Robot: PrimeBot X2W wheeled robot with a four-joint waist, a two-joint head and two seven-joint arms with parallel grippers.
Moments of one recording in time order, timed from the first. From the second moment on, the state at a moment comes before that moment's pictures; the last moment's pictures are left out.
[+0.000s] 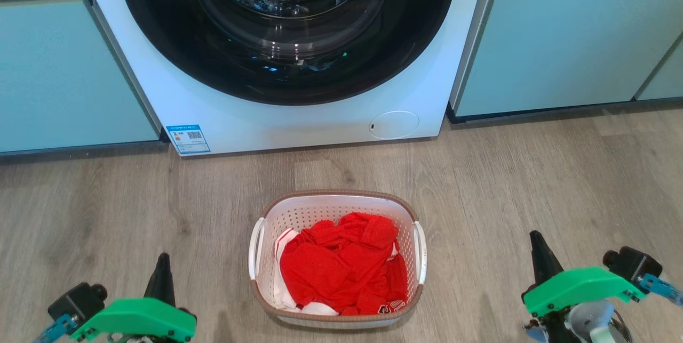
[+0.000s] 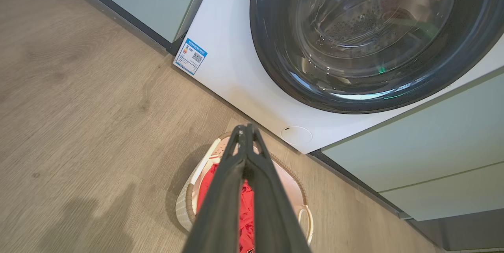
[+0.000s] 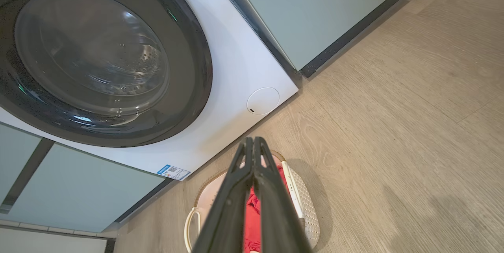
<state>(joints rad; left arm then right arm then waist) 0.10 0.05 -0.02 0.24 -0.78 0.00 -0.10 0.00 -0.06 0.07 0.31 0.84 0.12 -0.12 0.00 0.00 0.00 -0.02</state>
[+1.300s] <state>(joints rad) 0.02 0.05 0.03 0.26 -1.22 -0.06 0.01 -0.04 -0.06 -0.02 0.30 1.27 0.12 -0.02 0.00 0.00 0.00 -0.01</state>
